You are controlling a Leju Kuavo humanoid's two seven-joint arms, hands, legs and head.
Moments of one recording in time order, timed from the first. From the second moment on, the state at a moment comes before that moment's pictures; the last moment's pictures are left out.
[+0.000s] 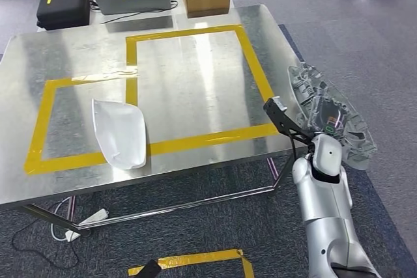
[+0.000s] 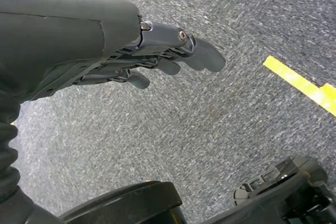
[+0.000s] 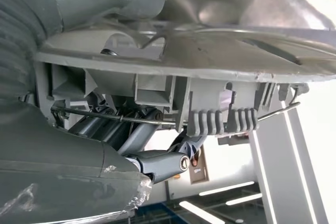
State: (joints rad) left arm -0.21 -0.10 -1.55 -0.06 0.93 0.32 0.08; right arm -0.53 0.22 -0.13 -1.07 1.56 -0.30 0.16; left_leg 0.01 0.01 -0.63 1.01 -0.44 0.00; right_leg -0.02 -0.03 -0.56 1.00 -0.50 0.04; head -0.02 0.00
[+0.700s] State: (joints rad) left arm -0.23 -0.10 -1.55 -0.06 0.89 0.29 0.08; right arm -0.64 0.22 0.12 -1.03 1.56 -0.26 0.29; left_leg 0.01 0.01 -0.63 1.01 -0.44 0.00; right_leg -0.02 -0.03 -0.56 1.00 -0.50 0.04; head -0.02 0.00
